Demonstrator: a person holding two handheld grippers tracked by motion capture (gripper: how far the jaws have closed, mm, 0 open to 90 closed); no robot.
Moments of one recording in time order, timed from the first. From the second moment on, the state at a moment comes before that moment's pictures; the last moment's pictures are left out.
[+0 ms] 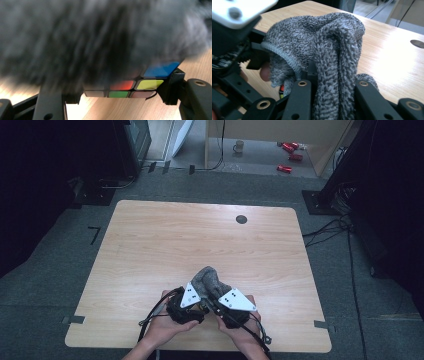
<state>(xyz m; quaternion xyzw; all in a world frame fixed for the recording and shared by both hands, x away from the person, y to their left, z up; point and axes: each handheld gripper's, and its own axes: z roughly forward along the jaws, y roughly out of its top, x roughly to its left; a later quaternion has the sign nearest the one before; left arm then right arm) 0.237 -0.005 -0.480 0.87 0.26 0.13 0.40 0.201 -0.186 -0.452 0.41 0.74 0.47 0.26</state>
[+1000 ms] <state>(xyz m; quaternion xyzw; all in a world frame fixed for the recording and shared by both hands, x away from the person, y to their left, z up) 0.234 -0.007 -0.478 0.87 0.24 0.14 0.40 0.194 -0.179 -0.447 0.39 0.75 0.47 0.27</state>
